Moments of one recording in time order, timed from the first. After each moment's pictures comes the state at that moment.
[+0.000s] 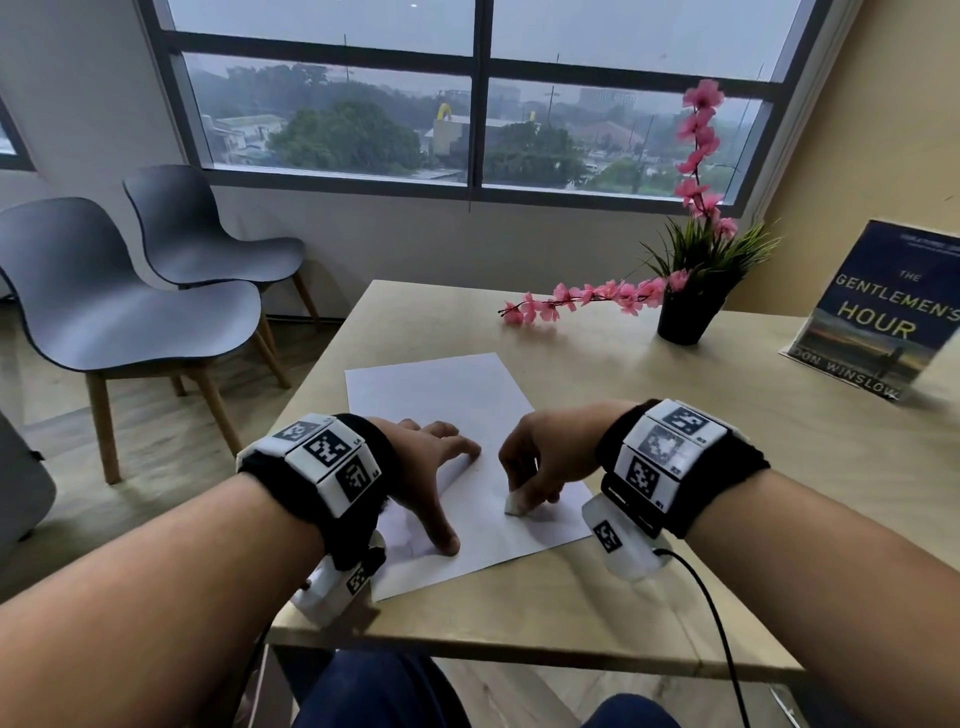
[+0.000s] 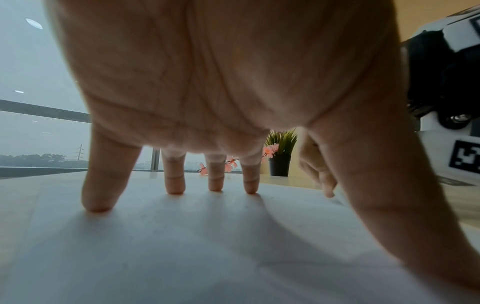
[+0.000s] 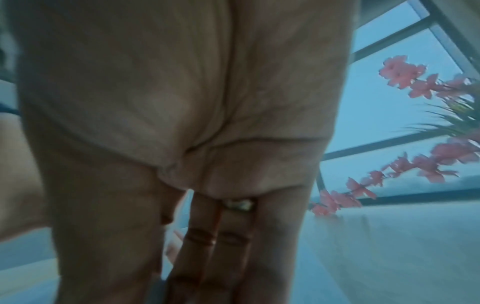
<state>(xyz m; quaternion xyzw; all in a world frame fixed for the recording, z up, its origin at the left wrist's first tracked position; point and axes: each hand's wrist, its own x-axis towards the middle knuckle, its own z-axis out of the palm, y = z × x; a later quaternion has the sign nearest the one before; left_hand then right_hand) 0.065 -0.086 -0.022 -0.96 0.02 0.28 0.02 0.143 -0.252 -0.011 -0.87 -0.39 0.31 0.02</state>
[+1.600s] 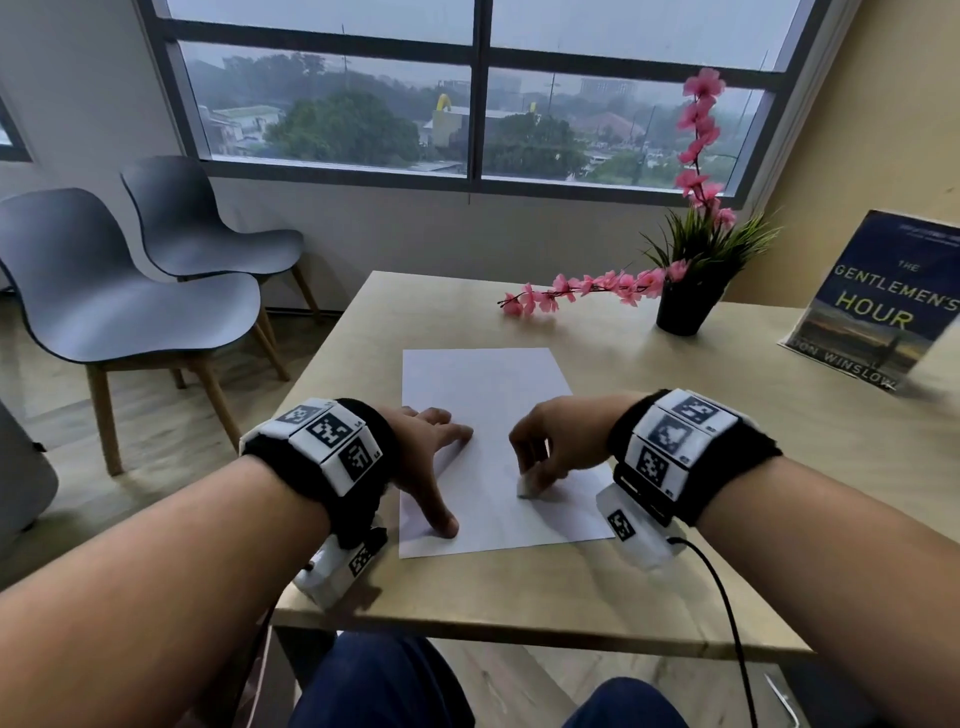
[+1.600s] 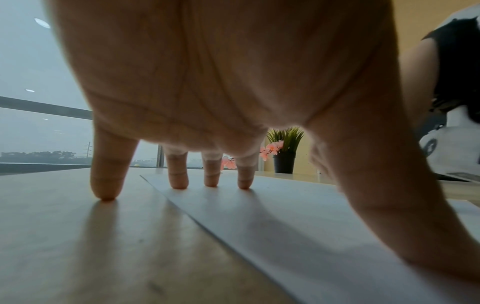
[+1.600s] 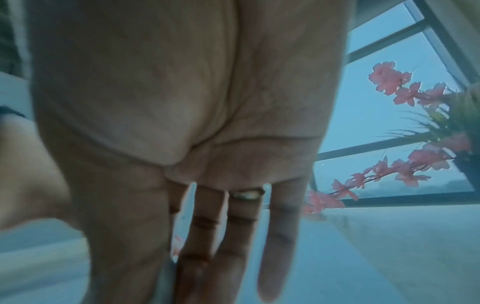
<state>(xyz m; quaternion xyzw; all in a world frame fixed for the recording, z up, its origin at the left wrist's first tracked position) 0.067 -0.082 -0.025 -0.96 -0.01 0.28 0.01 0.137 -0.262 -0.007 -0.89 -0.38 0.27 -0.01</state>
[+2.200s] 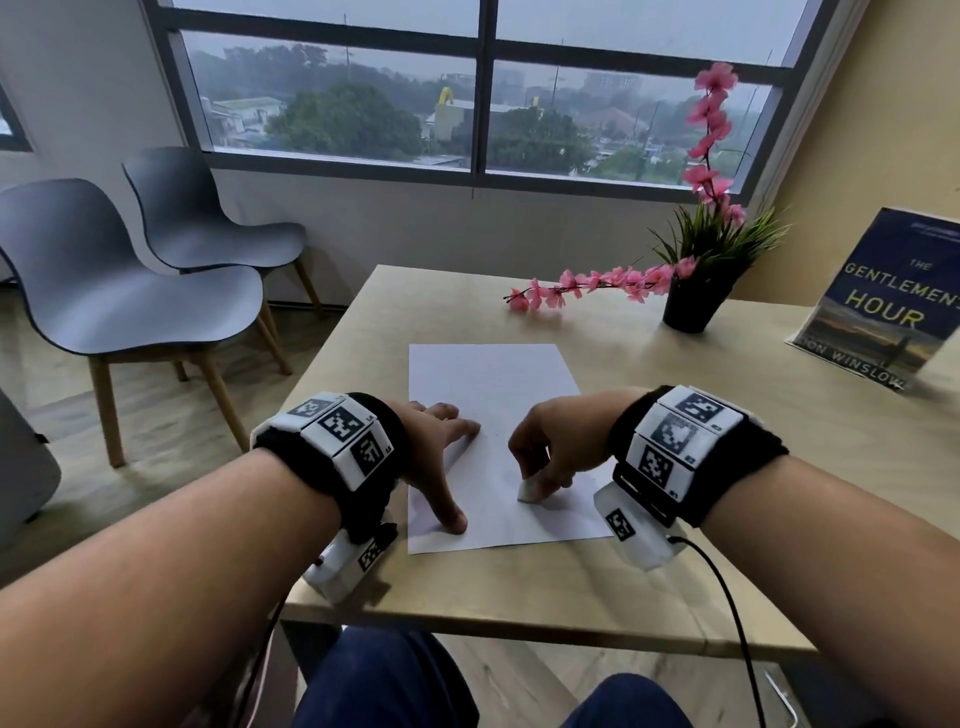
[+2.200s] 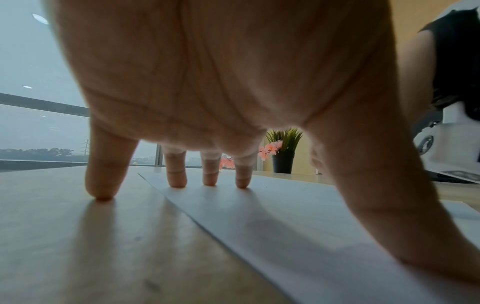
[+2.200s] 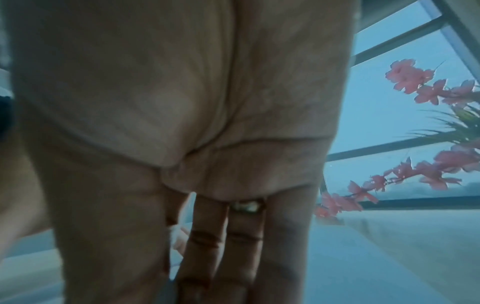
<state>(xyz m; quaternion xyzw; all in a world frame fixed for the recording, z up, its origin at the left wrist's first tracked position) 0.067 -0.083 -0.023 -0.96 0.00 0.28 0.02 0.135 -0.254 -0.006 -0.88 -0.38 0.30 -0.01</state>
